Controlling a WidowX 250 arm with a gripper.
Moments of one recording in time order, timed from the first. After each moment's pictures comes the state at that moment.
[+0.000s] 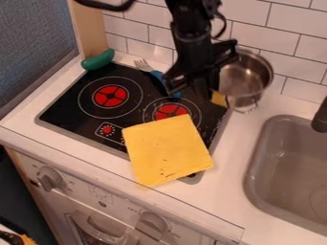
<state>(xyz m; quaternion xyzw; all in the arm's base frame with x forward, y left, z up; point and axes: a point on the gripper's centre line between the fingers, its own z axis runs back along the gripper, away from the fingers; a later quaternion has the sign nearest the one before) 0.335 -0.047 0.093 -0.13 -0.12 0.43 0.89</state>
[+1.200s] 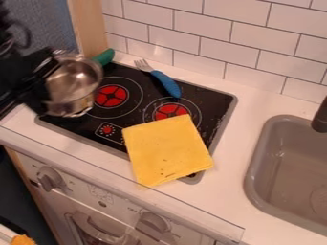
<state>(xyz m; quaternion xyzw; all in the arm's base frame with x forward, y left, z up) 0.215 0.156 0.071 -0.07 -0.11 0.63 0.77</state>
